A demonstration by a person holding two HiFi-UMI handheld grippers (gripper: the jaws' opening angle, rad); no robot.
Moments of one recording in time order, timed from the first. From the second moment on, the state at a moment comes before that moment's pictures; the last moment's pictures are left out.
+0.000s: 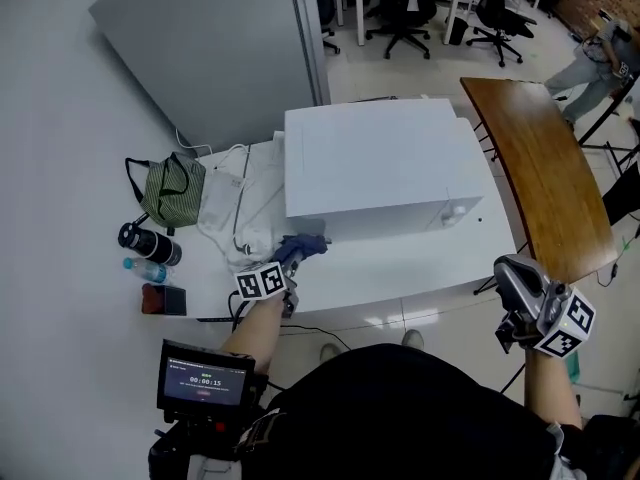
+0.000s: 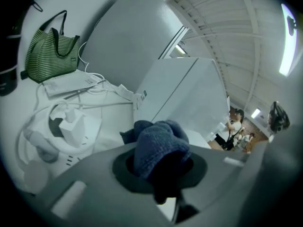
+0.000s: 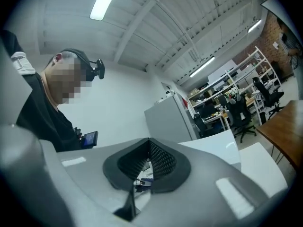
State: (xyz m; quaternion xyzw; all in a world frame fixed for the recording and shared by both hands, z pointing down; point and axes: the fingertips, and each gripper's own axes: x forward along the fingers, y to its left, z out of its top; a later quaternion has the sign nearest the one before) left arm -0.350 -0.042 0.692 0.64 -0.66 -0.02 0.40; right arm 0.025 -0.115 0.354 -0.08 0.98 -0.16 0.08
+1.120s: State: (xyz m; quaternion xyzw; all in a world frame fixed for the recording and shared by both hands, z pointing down) left arm -0.222 -0.103 0.711 0.66 -0.61 0.00 0.44; right arm 0.123 -0.157 0.367 -0.11 0.98 -0.16 0.08
